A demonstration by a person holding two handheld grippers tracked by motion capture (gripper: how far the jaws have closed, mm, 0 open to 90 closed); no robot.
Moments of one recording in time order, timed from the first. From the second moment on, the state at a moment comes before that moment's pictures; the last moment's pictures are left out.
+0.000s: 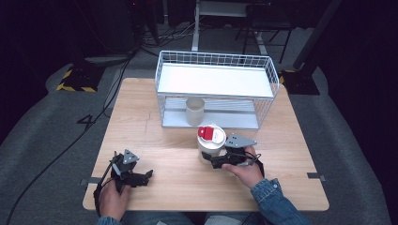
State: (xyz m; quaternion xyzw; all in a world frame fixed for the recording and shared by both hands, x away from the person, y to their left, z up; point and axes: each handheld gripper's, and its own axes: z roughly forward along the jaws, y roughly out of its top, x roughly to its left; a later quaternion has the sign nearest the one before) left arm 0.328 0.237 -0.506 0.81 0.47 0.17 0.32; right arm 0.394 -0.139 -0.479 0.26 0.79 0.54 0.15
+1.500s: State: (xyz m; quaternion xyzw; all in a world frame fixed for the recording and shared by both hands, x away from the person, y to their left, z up) left arm 0.328 0.236 -0.506 0.81 0.47 0.17 0.32; right arm 0.402 -0.149 -0.360 0.23 0.78 0.55 0.19
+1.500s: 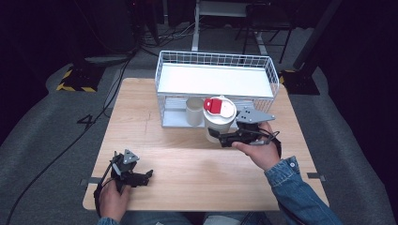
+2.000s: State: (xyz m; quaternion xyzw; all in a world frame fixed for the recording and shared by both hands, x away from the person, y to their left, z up) left arm 0.331 0.236 -0.506 0.81 0.47 0.17 0.32; right arm 0.419 -0.153 -0.309 0.23 0.76 0.56 0.22
